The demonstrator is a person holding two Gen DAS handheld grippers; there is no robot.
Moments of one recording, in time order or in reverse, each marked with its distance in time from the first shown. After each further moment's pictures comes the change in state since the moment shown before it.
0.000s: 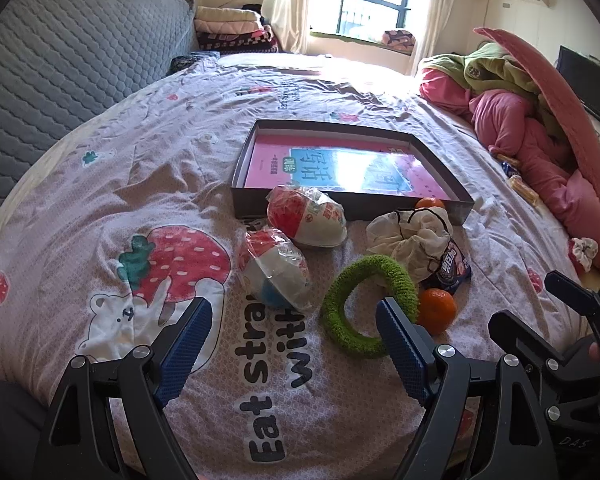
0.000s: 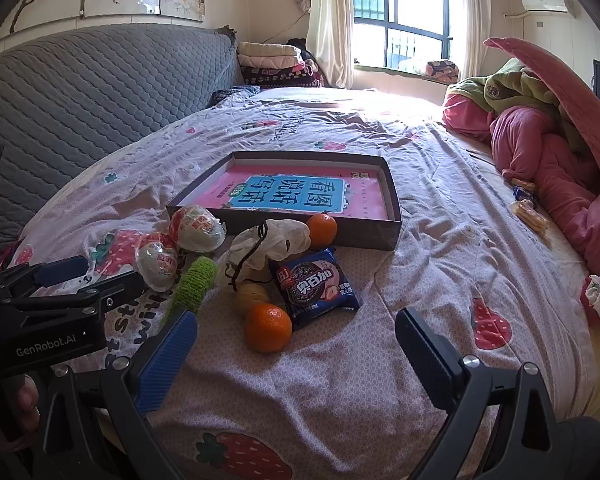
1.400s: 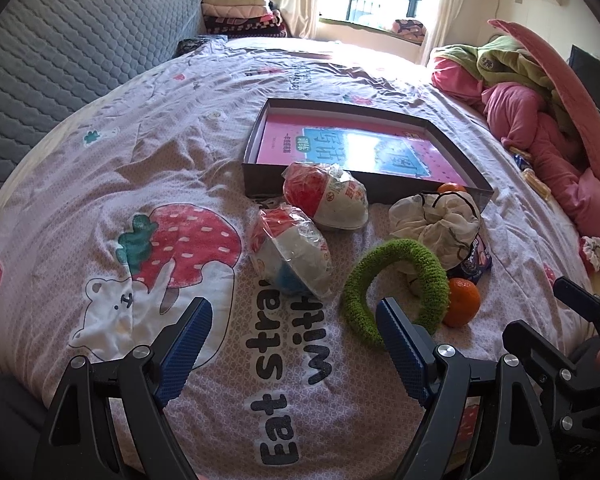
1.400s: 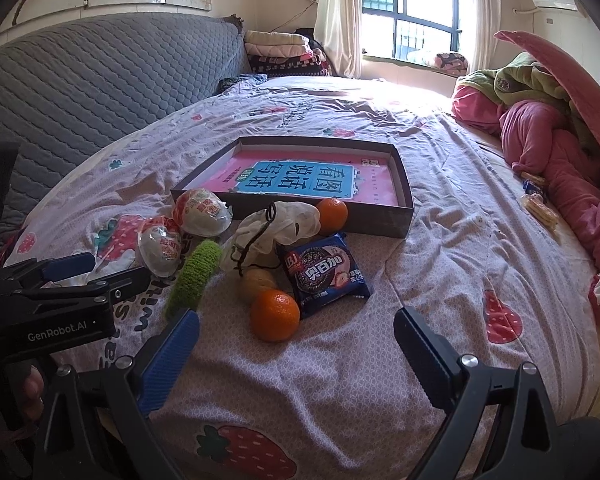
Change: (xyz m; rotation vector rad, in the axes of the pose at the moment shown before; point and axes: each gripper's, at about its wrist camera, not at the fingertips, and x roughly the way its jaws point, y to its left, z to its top) left arm 0.020 0.012 -0.007 -0.026 0.056 0.018; right arm 0.011 0.000 -0.006 -0.013 0.053 0.028
